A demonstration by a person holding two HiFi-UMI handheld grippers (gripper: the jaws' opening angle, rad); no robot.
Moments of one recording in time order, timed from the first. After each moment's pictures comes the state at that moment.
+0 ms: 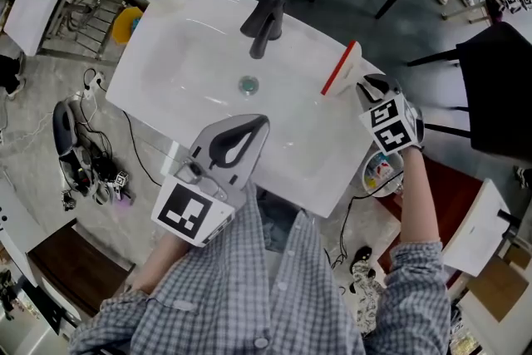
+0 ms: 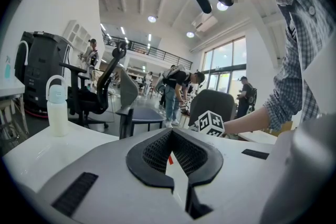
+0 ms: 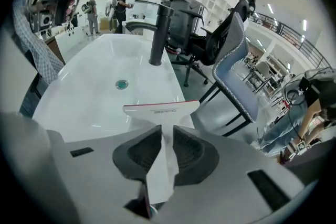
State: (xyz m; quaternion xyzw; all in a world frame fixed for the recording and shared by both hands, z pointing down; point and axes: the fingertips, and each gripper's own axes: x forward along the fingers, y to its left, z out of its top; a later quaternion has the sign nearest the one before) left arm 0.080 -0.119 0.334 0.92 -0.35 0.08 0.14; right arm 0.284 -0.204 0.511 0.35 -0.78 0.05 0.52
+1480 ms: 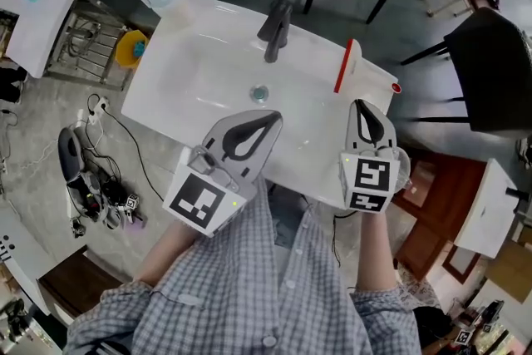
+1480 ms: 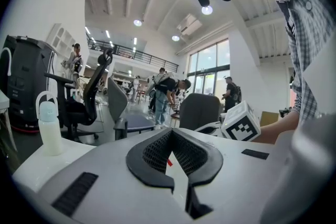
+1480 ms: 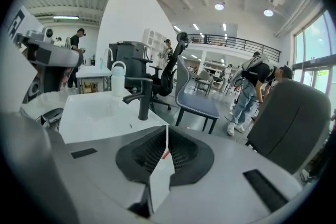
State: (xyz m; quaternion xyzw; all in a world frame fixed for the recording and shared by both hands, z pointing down) left arm 0.061 -0.112 0.299 0.95 -0.28 0.06 0.09; right arm 0.209 -0.132 0.382 0.63 -0.72 0.08 0.27
